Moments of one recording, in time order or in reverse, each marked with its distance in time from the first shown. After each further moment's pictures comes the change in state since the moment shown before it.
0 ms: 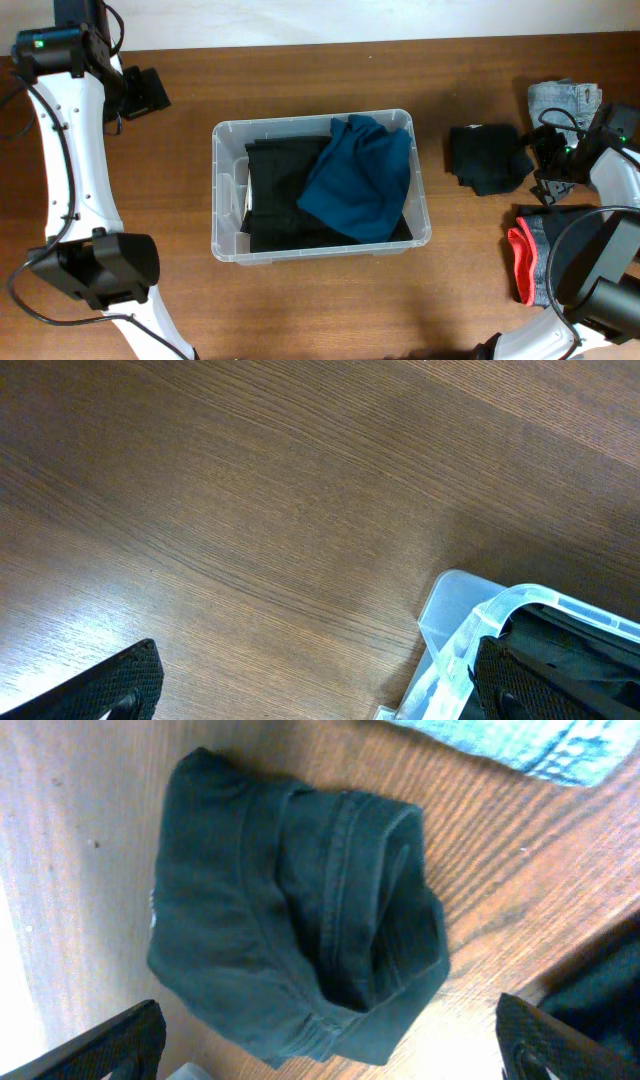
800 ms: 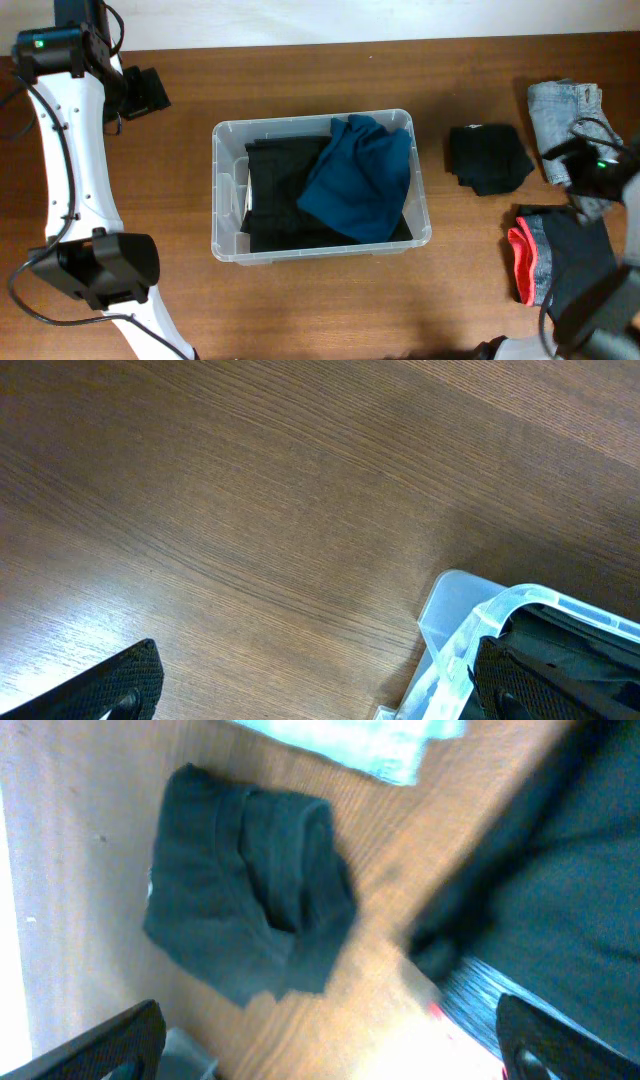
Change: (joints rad) left arm 0.000 0.000 0.000 0.000 0.000 0.000; right arm -0.123 -0.208 -0.006 -0.211 0.038 -0.120
